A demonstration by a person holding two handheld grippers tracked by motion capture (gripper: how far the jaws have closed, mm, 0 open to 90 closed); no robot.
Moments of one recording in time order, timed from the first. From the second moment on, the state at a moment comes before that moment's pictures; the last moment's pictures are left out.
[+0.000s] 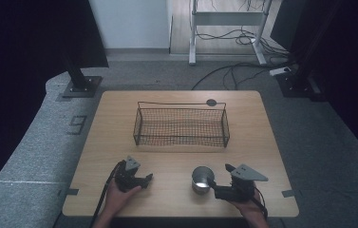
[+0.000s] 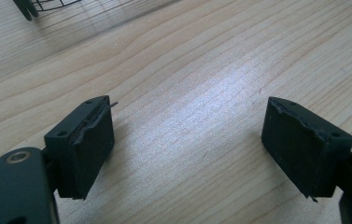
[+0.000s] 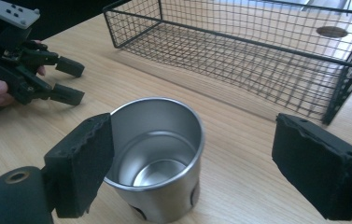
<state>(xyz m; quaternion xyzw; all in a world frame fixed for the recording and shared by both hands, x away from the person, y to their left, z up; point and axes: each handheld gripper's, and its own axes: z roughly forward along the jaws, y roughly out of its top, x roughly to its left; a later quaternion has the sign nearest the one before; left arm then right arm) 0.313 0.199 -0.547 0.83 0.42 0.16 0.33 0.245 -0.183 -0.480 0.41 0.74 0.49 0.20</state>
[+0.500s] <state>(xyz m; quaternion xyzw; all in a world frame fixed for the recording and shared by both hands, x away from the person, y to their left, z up) 0.313 0.199 -0.547 0.83 0.42 0.16 0.33 0.248 -0.160 -0.488 0.40 0.76 0.48 0.18</state>
